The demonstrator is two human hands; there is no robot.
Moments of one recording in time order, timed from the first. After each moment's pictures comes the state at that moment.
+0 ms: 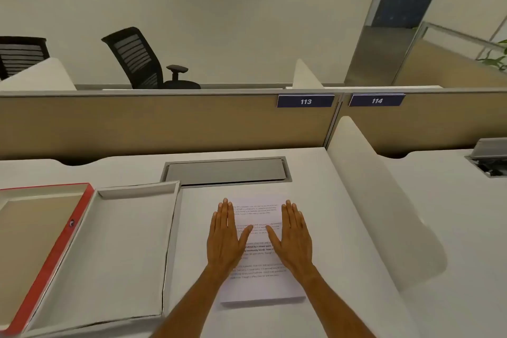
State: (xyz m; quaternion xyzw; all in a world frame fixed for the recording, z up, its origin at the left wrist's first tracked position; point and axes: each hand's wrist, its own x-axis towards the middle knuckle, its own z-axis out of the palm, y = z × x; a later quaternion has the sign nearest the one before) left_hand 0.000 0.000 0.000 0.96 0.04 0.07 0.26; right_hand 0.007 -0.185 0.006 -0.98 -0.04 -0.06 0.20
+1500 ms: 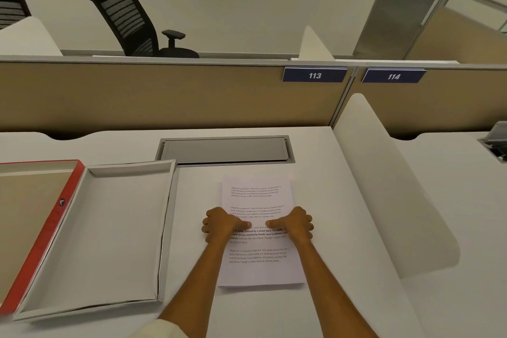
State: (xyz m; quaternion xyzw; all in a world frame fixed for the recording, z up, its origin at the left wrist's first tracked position) left_hand 0.035 -0.004 0.016 0.83 0.38 -0.22 0.35; right_hand 0.043 -0.178 0.018 -0.87 0.30 0.21 0.34
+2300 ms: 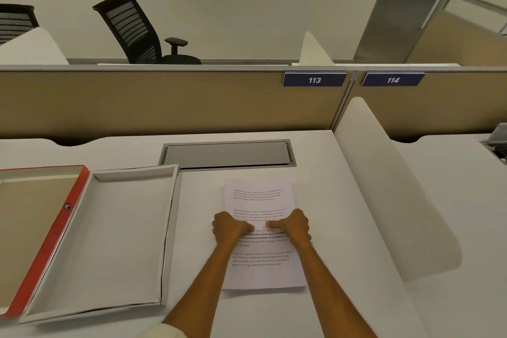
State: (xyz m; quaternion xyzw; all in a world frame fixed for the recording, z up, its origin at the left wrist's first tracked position) left_hand 0.023 -0.016 0.023 0.82 0.34 -0.16 0.43; right_hand 0.040 -0.174 0.025 -0.85 0.27 0.20 0.40
